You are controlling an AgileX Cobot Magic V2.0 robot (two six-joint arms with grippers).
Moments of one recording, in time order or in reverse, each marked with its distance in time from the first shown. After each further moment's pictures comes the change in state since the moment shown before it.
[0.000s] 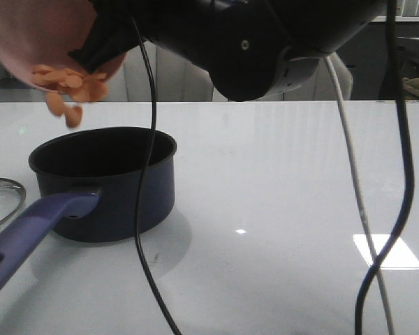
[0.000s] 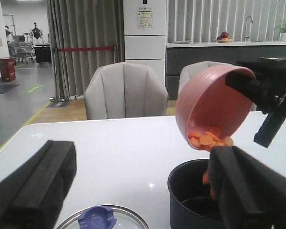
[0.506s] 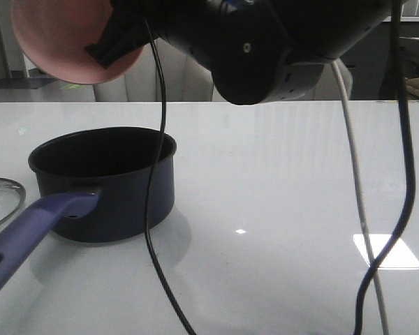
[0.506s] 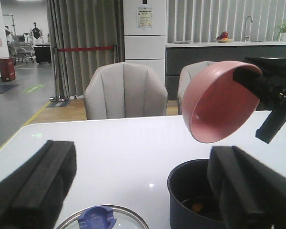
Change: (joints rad) left arm 0.000 0.000 0.000 0.000 0.000 0.000; right arm 0.000 0.000 0.021 0.067 -0.059 -0.081
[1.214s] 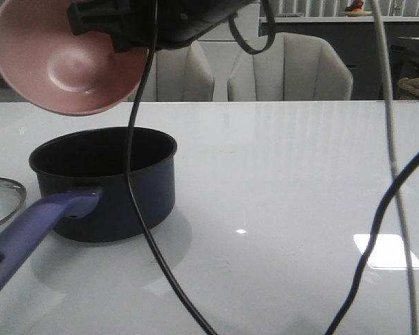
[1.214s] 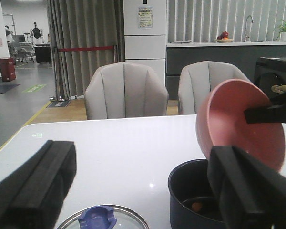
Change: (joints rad) left arm 0.000 0.000 0.000 0.000 0.000 0.000; right arm 0.011 -0.225 -0.046 0.403 0.965 0.338
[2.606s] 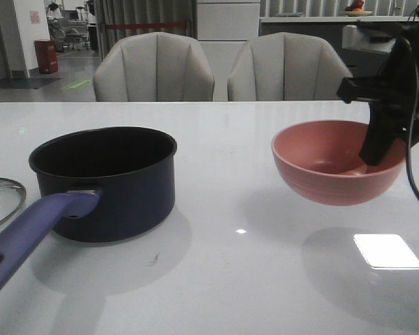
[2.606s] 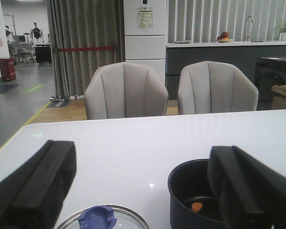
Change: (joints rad) left arm 0.000 0.000 0.000 0.000 0.000 0.000; right arm -0.642 0.014 -0.009 -0.252 0.949 0.256
